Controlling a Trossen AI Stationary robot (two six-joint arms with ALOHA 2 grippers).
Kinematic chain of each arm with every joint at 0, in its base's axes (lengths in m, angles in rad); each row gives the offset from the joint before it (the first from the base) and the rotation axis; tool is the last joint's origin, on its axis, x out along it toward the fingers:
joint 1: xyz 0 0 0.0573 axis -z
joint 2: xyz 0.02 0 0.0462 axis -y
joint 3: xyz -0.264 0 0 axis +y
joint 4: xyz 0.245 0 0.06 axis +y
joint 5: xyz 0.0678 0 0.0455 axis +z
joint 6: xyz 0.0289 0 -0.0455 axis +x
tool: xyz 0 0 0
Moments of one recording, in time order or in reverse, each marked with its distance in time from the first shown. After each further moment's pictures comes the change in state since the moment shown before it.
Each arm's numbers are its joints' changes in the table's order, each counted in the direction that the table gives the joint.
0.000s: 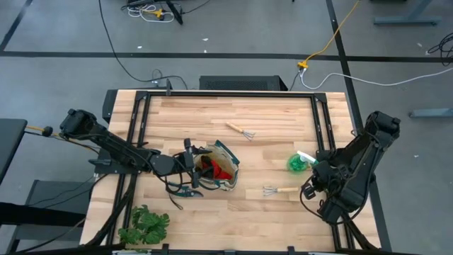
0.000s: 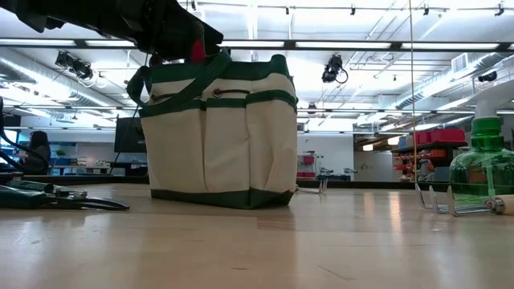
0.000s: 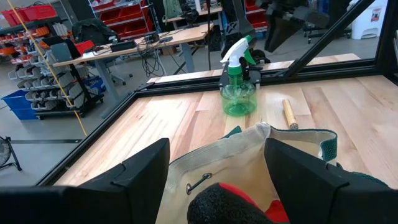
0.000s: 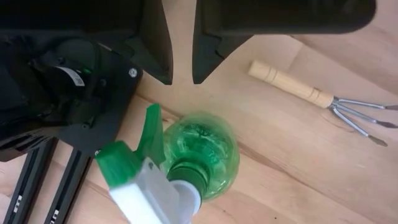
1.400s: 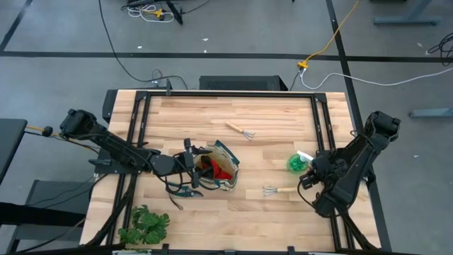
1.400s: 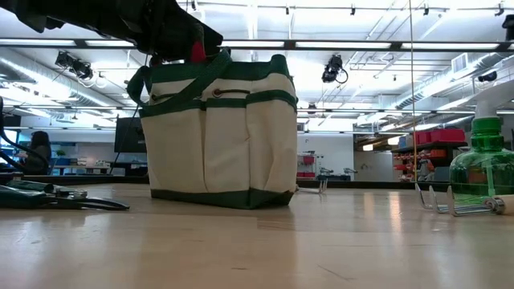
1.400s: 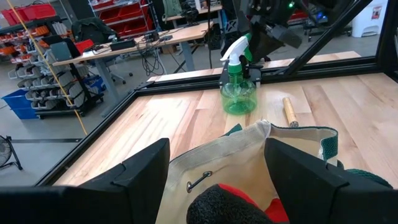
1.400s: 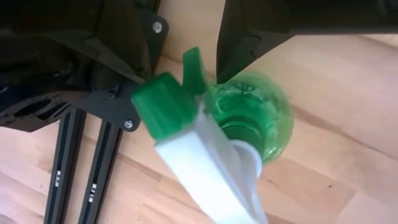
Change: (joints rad) left arm 0.000 0.000 0.000 0.008 0.000 0.000; right arm 0.050 0.000 0.166 -0.008 -0.045 0.045
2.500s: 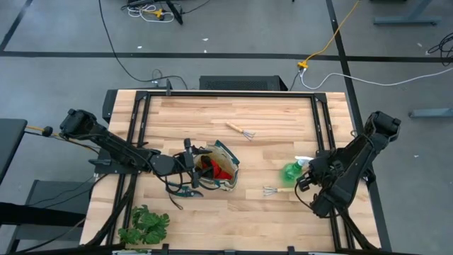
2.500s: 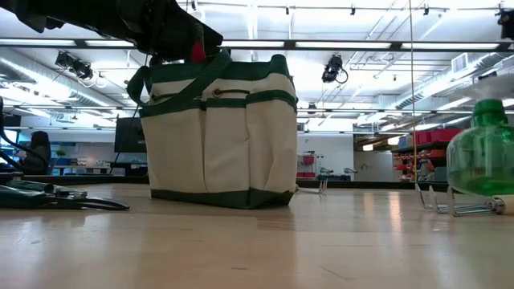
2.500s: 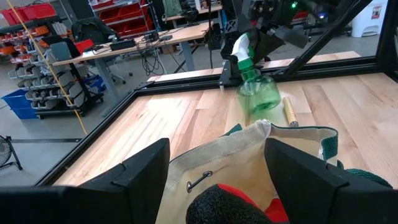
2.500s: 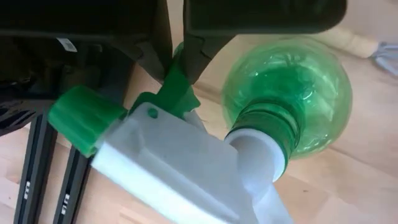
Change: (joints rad) left arm 0.000 0.000 0.000 0.000 0.000 -0.001; right arm 0.032 0.000 -0.019 -0.067 -0.024 -0.035
